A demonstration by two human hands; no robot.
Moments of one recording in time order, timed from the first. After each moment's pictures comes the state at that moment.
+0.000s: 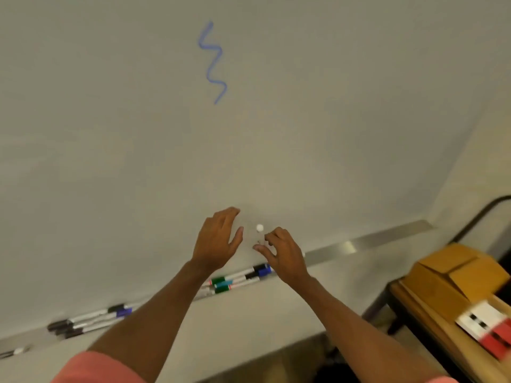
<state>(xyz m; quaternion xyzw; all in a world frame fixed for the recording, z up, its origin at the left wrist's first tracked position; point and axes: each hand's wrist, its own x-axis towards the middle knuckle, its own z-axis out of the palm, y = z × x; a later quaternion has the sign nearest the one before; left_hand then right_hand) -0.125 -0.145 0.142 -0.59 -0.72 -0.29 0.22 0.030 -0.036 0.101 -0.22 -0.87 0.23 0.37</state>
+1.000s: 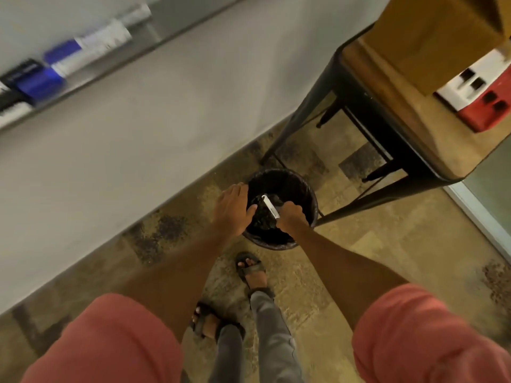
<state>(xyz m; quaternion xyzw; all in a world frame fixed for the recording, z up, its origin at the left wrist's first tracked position) 0.116 -0.039 -0.294 -0.62 -0.73 -0.03 -0.27 0.268 0.011 -0.328 -0.67 -0.60 0.38 -0.22</state>
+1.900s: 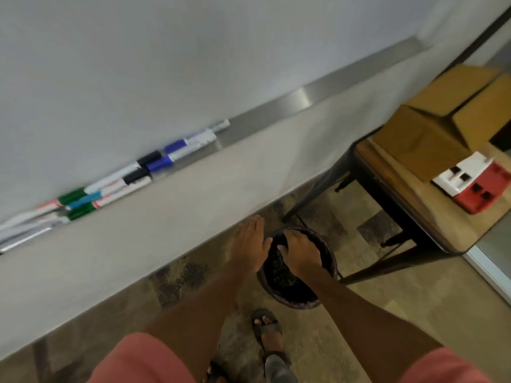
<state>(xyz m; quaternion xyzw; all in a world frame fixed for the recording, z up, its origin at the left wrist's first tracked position) 0.078 -0.036 -0.197 -0.60 -0.76 -0.08 -0.25 0.219 0.020 -0.234 -0.52 -0.81 0.25 -0.09</state>
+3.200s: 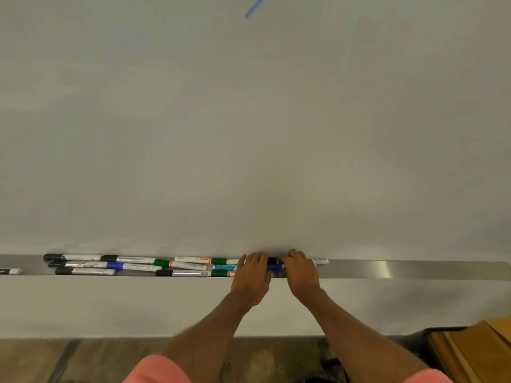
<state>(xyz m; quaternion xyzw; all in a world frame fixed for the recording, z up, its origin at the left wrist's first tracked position) -0.082 -0.068 -0.034 -0.42 -0.88 -0.19 -0.04 -0.012 0.060 -0.032 -0.24 -0.97 0.04 0.01</state>
